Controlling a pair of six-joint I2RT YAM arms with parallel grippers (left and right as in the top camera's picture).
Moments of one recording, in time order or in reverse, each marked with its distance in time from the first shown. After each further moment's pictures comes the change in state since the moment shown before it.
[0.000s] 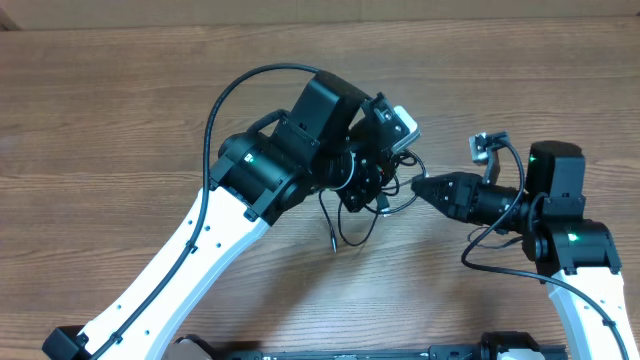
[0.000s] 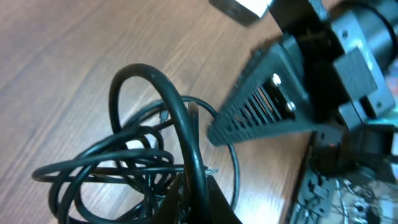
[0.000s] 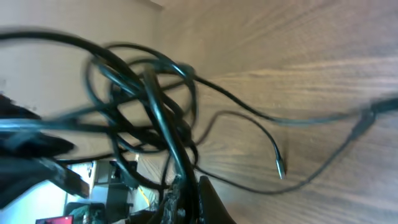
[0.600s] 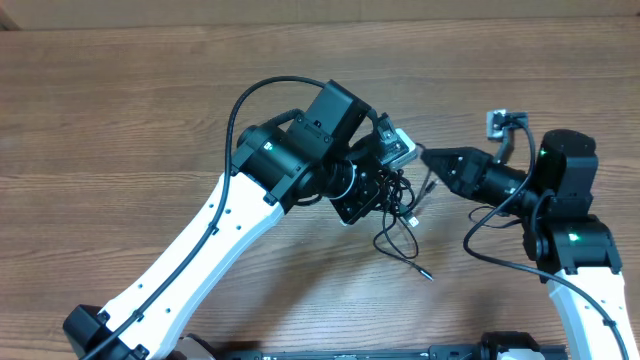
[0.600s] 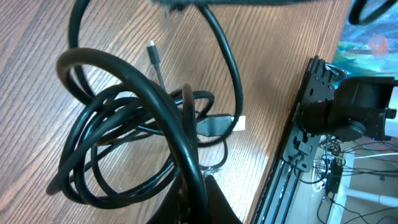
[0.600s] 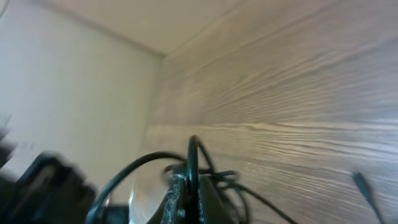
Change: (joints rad) left arm 0.000 0.066 -0.001 -0.148 0.044 0.050; right arm -0.018 0.000 0.000 0.218 0.135 0.171
